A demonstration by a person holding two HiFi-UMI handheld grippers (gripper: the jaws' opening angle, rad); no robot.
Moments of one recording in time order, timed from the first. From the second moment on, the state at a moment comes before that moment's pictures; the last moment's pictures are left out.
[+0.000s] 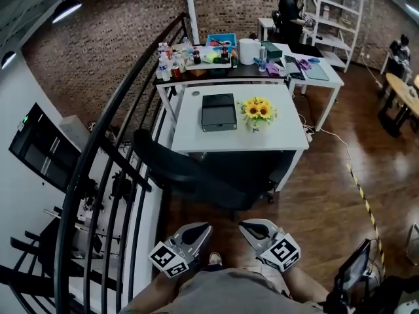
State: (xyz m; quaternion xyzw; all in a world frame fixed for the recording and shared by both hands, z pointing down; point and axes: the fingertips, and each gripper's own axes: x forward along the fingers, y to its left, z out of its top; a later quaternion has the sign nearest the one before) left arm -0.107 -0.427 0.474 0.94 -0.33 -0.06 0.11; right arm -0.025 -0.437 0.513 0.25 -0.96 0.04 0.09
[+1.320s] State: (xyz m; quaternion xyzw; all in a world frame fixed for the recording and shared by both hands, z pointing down) left arm -0.282 -0.493 0.465 0.88 -0.47 -0.09 0.06; right arm -0.195 -0.554 0.438 0.15 -0.97 -0.14 0.15
